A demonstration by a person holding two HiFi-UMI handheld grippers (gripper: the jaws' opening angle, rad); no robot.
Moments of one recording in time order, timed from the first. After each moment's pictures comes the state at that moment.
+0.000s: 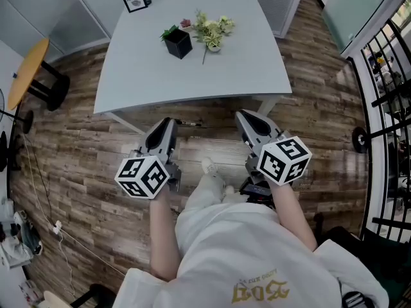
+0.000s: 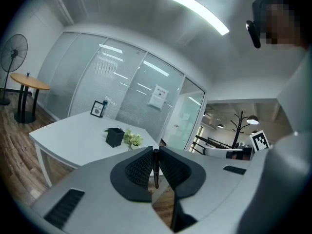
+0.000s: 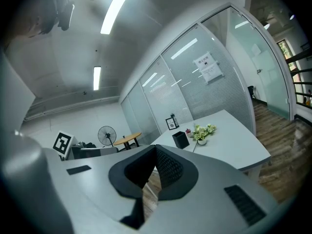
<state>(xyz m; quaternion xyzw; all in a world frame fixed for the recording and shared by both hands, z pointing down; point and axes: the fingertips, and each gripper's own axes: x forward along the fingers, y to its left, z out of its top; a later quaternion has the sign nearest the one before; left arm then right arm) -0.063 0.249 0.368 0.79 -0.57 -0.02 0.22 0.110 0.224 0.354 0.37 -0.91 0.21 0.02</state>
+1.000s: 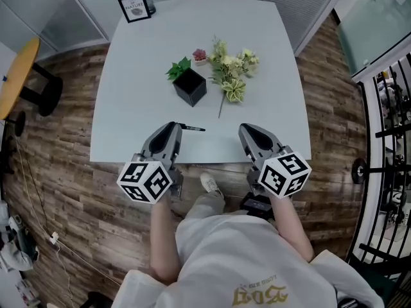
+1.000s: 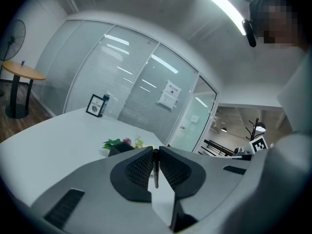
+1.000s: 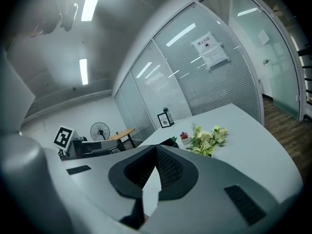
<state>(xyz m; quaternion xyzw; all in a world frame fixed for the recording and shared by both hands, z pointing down) -0.153 -0.029 0.389 0.79 -0.56 -0.03 0.25 0.017 -0.046 0.387 0.36 -0.90 0.24 0.06</state>
